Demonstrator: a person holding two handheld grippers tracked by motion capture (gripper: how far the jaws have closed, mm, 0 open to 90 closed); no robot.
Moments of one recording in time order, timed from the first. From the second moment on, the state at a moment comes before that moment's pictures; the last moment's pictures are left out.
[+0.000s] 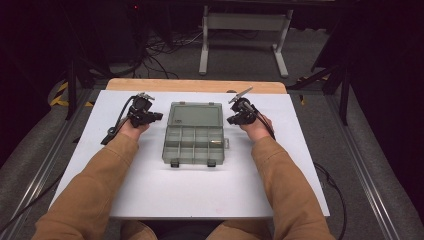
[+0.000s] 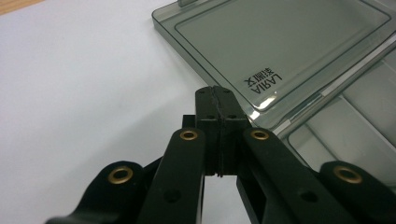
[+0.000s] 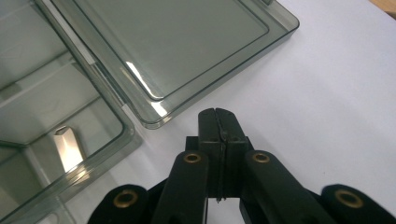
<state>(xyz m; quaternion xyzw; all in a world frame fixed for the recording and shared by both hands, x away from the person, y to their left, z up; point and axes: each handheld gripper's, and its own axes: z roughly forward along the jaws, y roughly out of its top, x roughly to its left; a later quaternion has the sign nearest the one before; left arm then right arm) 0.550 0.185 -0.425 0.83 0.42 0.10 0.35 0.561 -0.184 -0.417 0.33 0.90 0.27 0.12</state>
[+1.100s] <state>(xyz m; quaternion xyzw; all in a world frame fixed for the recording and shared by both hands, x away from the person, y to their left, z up) 0.565 0.176 -0.456 0.83 0.43 0.07 0.35 0.569 -0.174 -0.437 0.33 0.90 0.27 0.10</state>
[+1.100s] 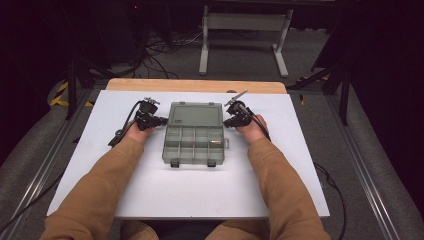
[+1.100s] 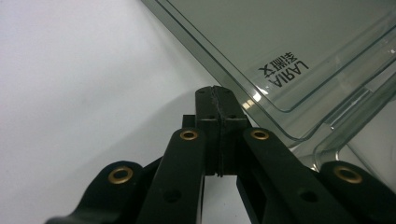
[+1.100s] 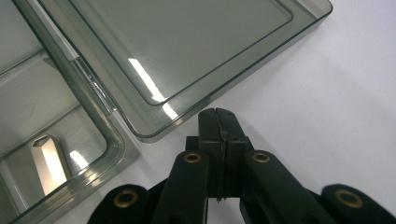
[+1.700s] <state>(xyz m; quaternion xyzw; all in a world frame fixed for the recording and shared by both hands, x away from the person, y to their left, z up) 0.564 0.175 -0.457 0.83 0.43 0.06 0.35 0.570 -0.172 -0.437 0.33 0.90 0.27 0.11</state>
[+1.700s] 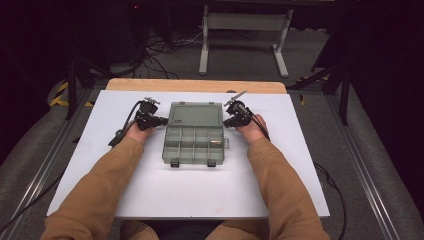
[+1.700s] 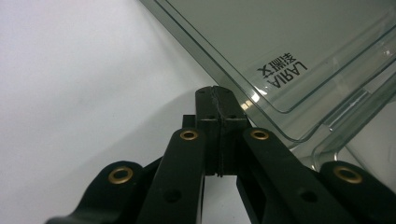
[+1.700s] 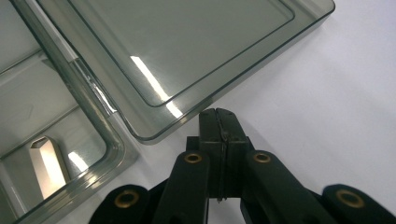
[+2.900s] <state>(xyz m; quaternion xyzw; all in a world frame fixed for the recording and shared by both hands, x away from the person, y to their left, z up) 0.567 0.172 -0.459 0.82 0.43 0.09 0.36 0.576 -0.170 -0.441 0.34 0.89 0.29 0.13</state>
